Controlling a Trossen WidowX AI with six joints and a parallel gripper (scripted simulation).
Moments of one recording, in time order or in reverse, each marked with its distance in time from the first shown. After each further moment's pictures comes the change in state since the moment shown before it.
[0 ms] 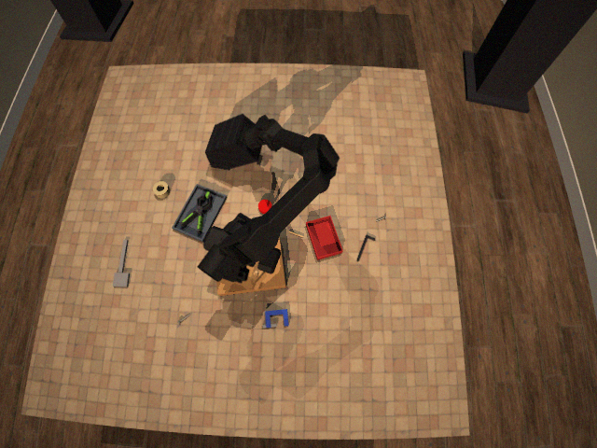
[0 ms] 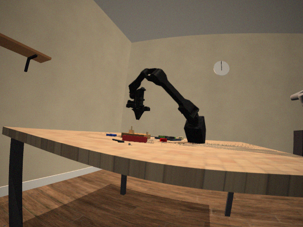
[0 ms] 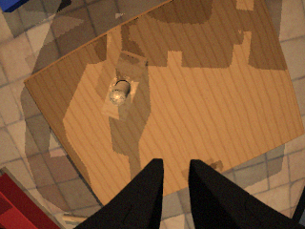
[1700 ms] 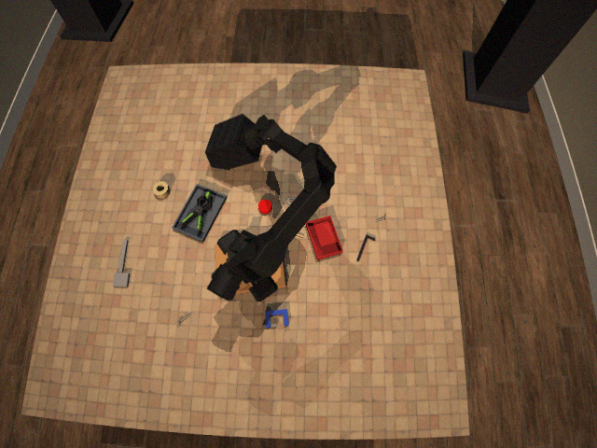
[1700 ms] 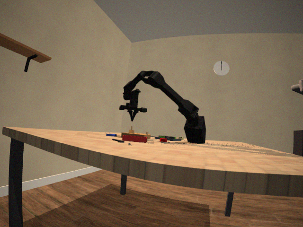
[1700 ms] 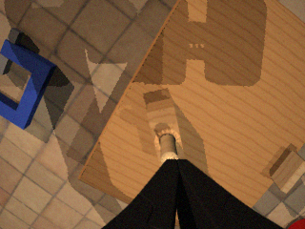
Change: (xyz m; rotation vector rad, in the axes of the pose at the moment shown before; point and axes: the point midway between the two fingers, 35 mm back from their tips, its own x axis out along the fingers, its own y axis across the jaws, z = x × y) arm 0.014 0.023 0.029 0.584 -0.001 0.000
